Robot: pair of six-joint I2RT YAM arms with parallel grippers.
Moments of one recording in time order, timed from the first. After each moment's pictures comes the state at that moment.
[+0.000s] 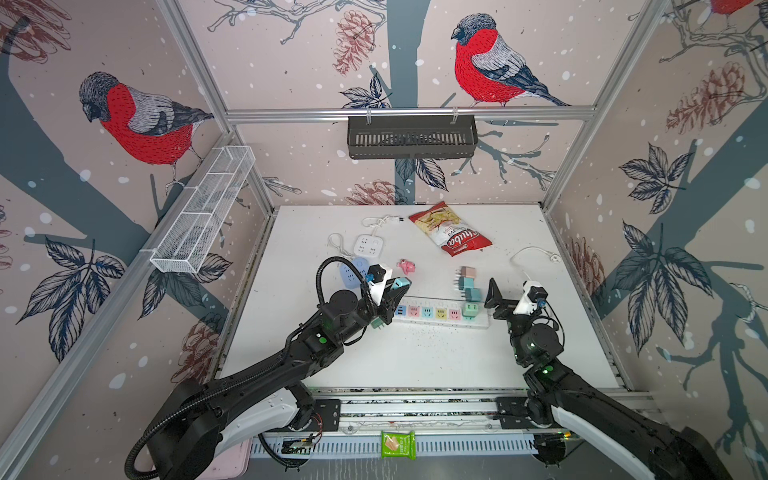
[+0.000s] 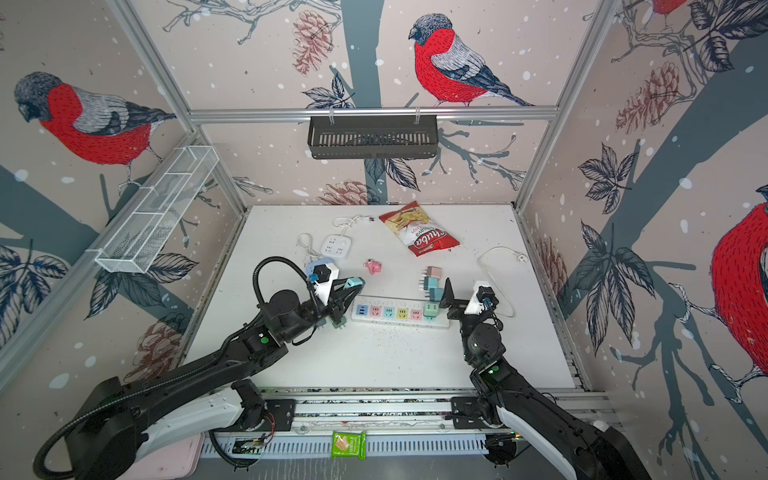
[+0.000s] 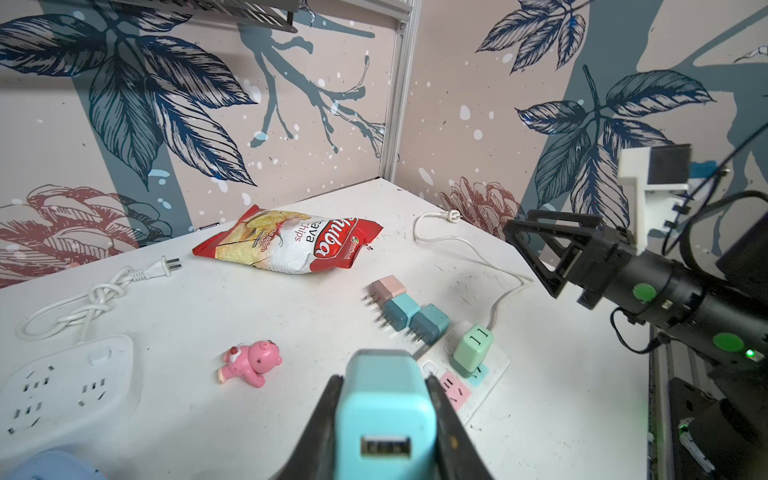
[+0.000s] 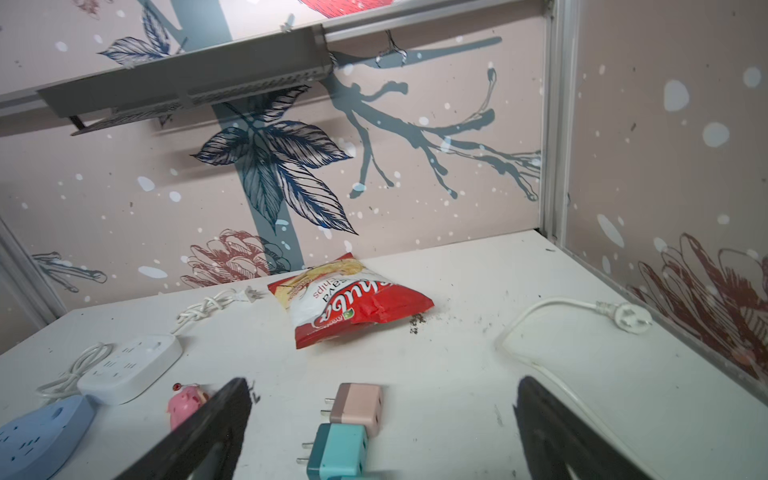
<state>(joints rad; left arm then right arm) -0.80 1.00 0.46 0.45 0.09 -0.10 0.50 0.69 0.00 0.76 0.47 0.18</state>
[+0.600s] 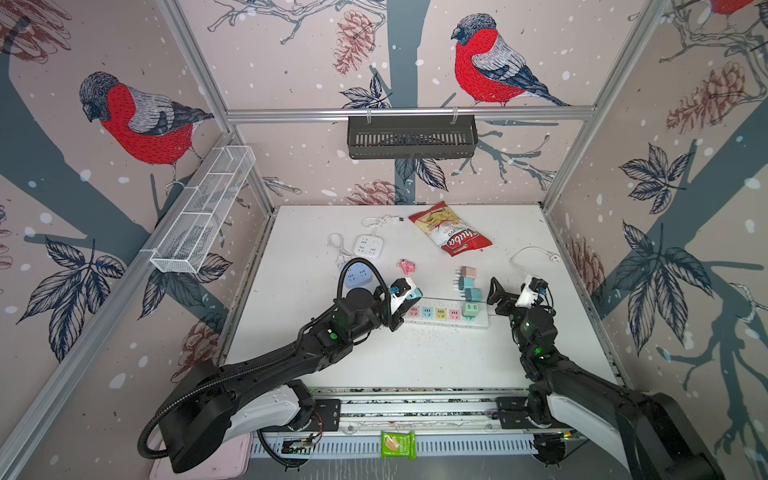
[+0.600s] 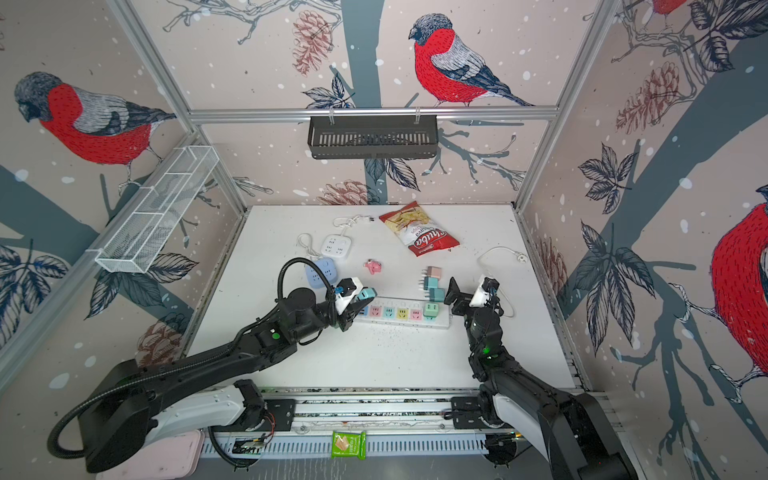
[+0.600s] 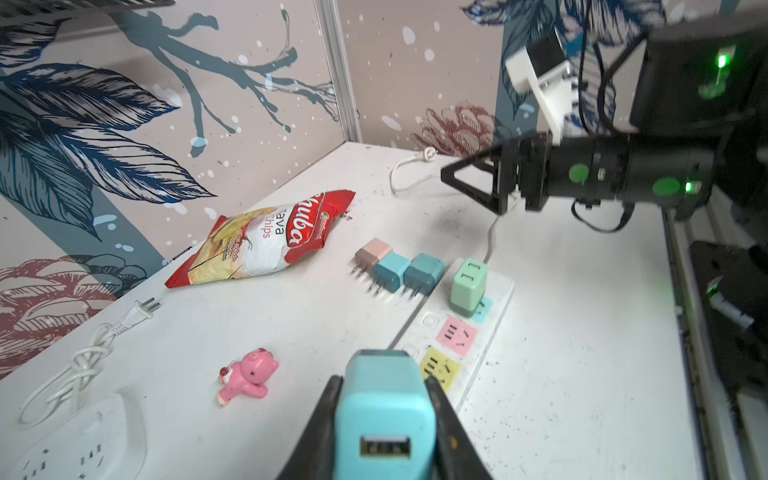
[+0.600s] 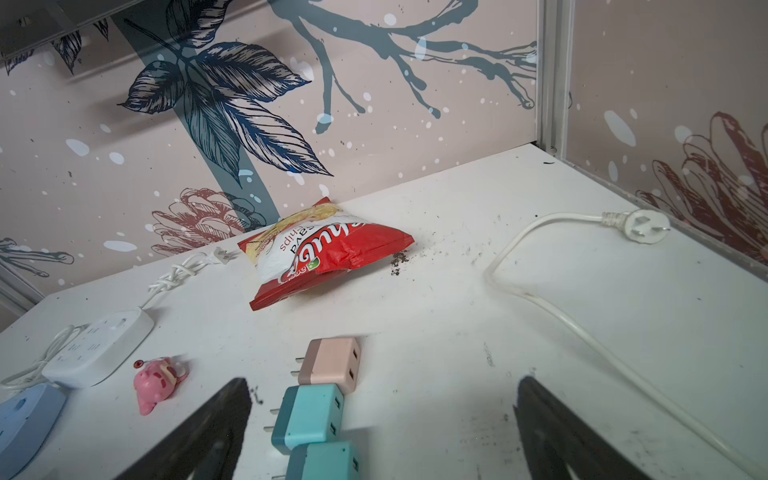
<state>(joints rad) -0.85 1.13 0.52 0.37 0.17 0.23 0.31 0.99 0.06 0.82 0.24 0.32</state>
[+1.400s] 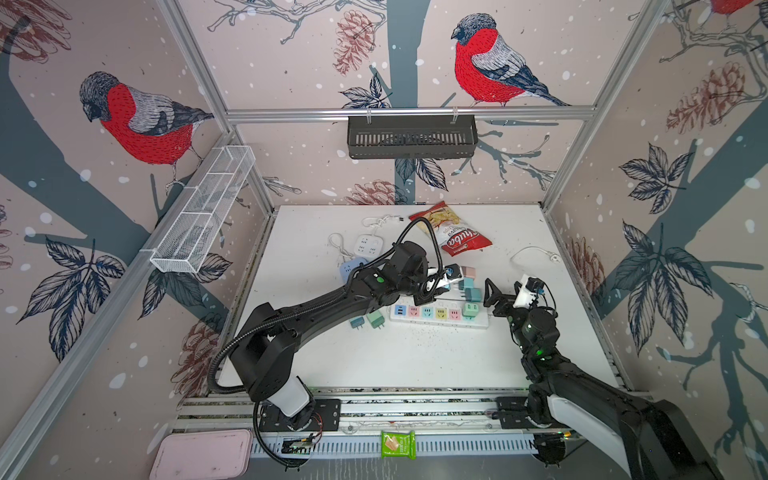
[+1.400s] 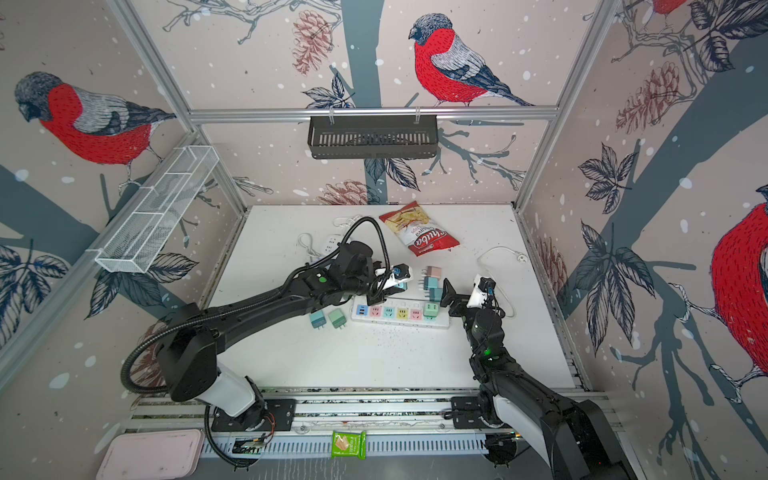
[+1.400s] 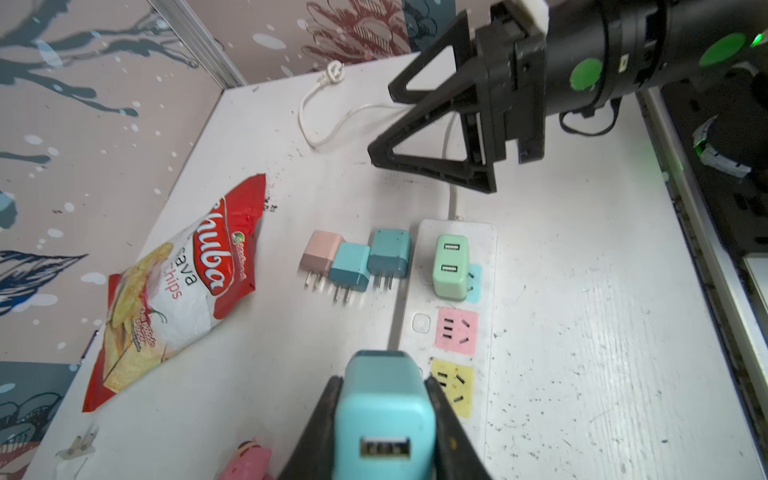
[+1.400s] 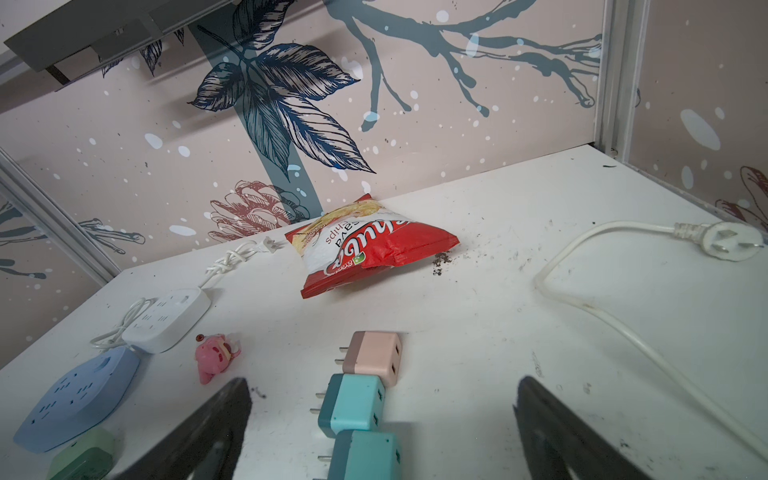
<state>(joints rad) -0.84 1.61 1.22 -0.24 0.34 0.59 0.31 0.92 0.03 0.82 0.14 0.31</state>
